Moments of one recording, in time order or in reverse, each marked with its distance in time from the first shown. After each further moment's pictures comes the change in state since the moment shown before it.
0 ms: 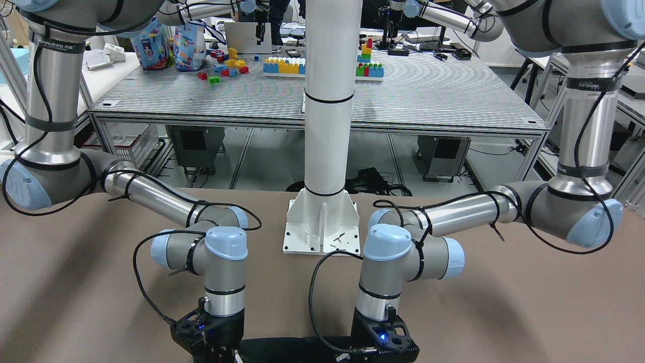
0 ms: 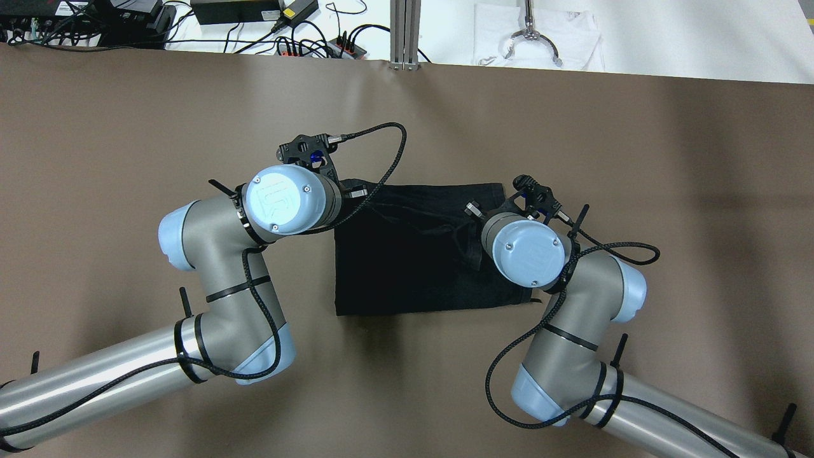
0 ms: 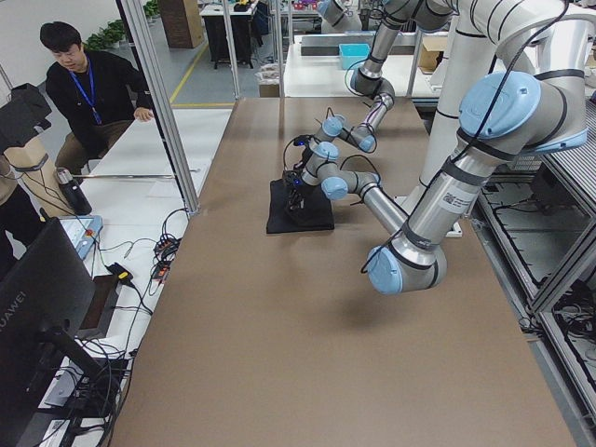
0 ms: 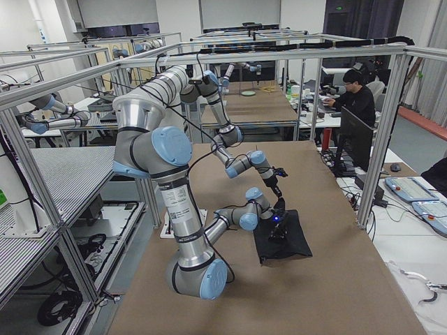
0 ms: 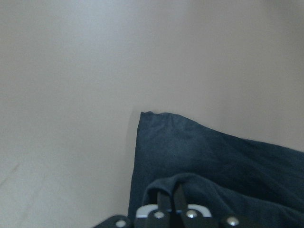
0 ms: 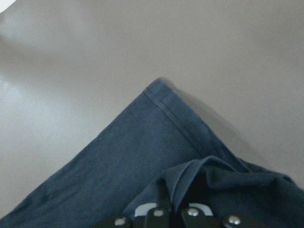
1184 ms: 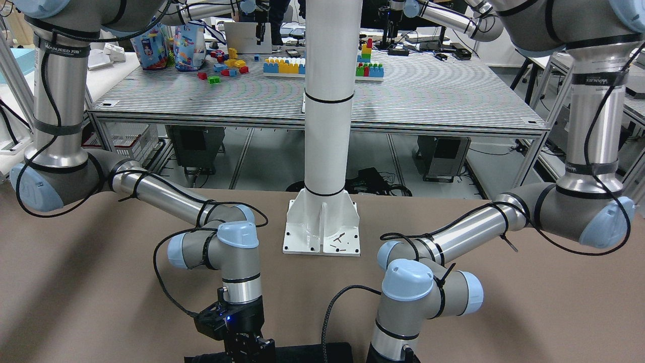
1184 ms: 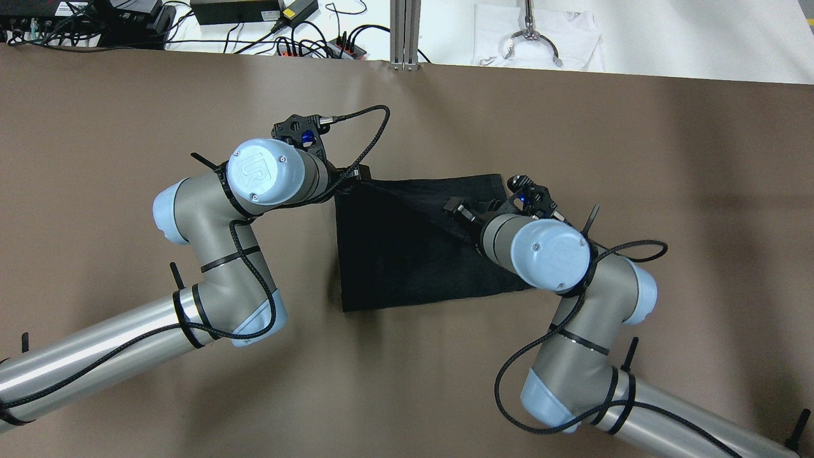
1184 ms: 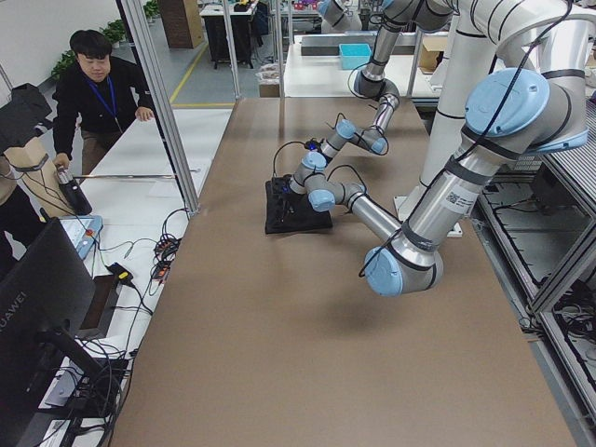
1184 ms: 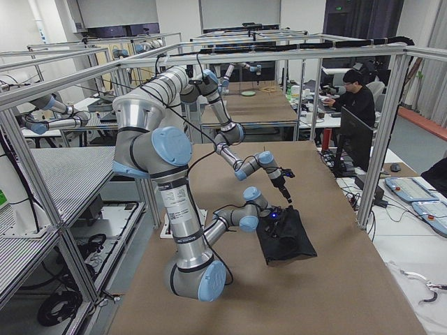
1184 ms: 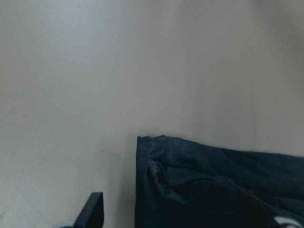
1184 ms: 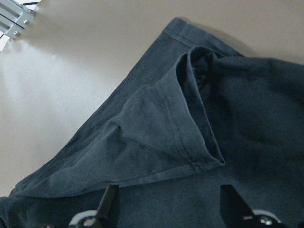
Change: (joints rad) left arm -0.062 0.014 0.091 -0.177 -0.081 0.080; right arm -0.100 -0.040 0.063 0.126 -0.104 0.091
